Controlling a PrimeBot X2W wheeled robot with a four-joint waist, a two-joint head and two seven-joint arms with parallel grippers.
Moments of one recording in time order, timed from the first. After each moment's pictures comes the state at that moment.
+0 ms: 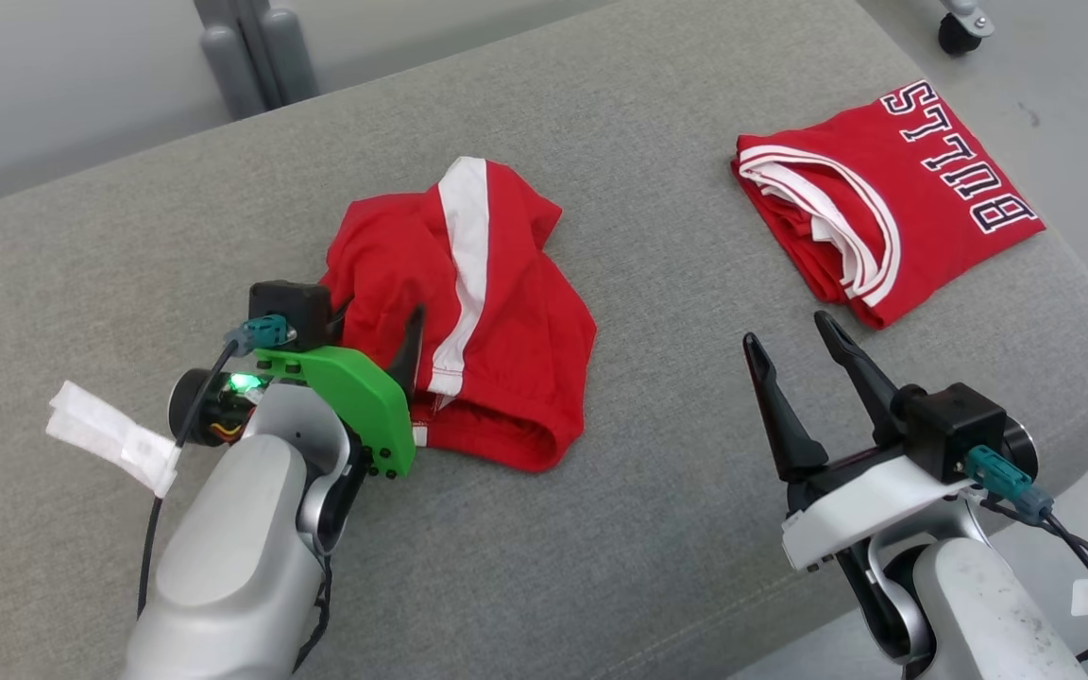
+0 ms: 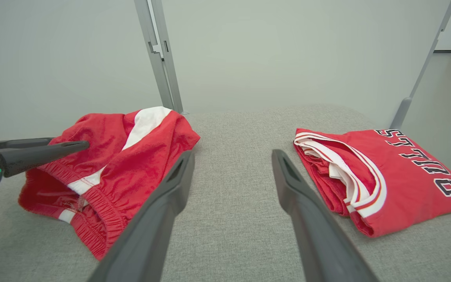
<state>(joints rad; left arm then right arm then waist) -0.58 0.12 -0.39 0.61 -0.43 -0.09 0.11 -0.17 -0.13 0.22 0.08 0.22 0.13 -0.13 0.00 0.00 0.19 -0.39</state>
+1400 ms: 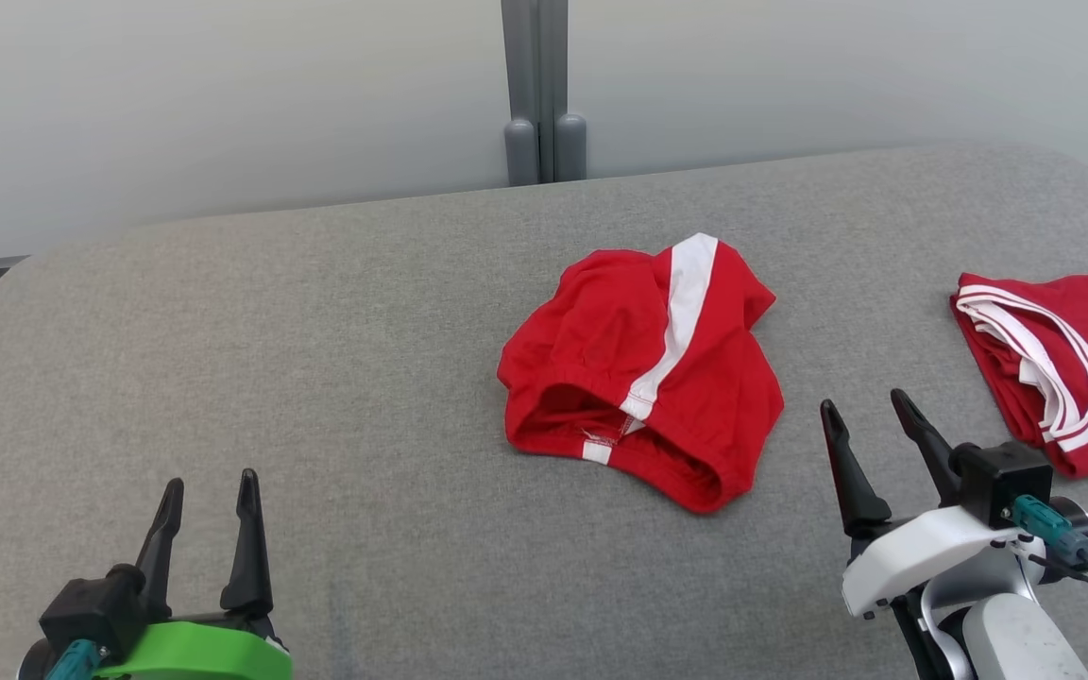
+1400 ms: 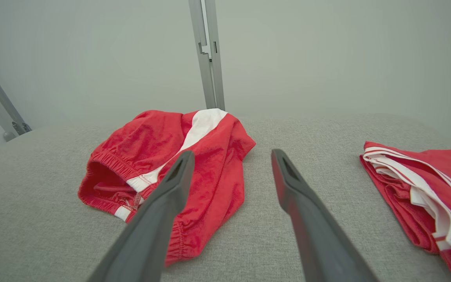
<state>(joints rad) 0.02 0.17 -0.08 0.18 -0.40 -0.06 -0.26 -0.08 -0.12 0.08 0.18 0.19 0.13 -0.13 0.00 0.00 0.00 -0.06</state>
